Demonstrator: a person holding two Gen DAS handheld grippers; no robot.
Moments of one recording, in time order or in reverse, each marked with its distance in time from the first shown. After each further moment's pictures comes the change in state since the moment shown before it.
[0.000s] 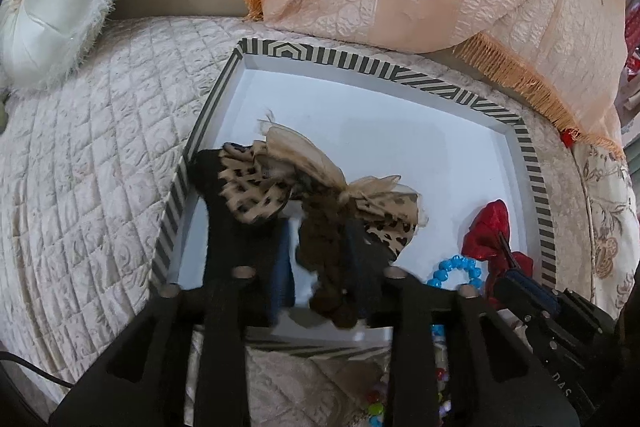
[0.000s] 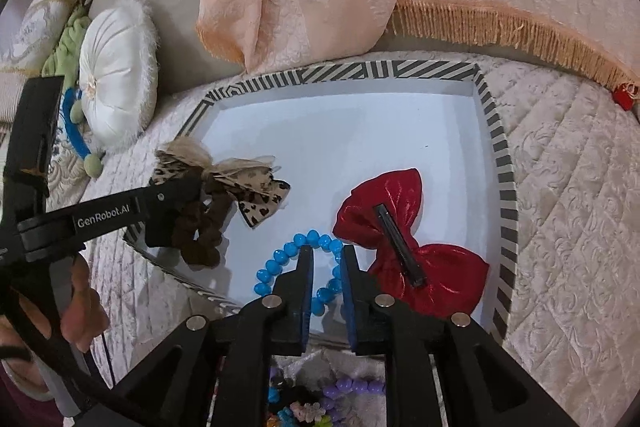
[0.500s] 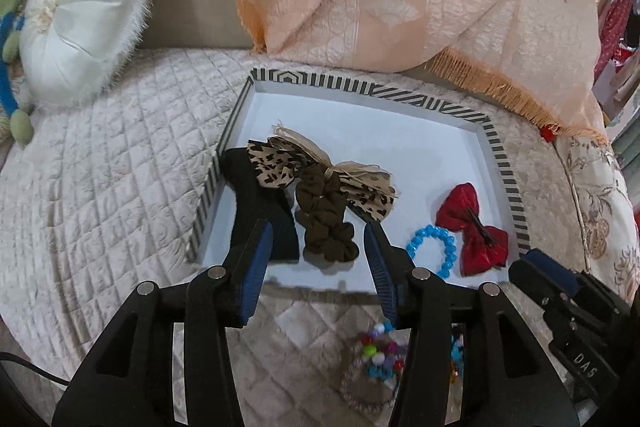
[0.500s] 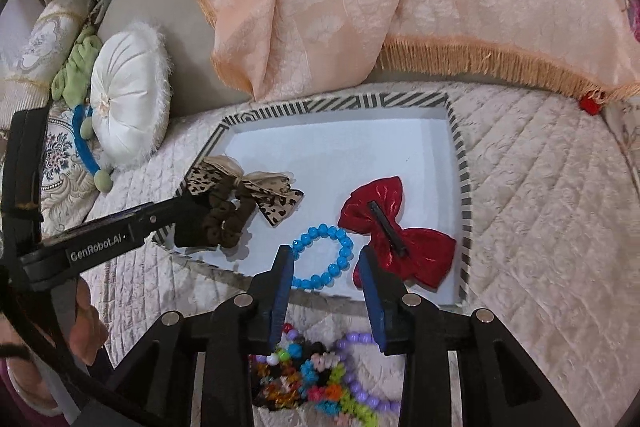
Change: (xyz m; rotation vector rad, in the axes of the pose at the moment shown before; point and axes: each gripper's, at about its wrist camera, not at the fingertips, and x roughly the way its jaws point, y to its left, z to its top) left arm -0.065 -0.008 -0.035 0.050 -0.117 0.022; right arm -0.062 0.017 -0.020 0.014 -0.106 -0.041
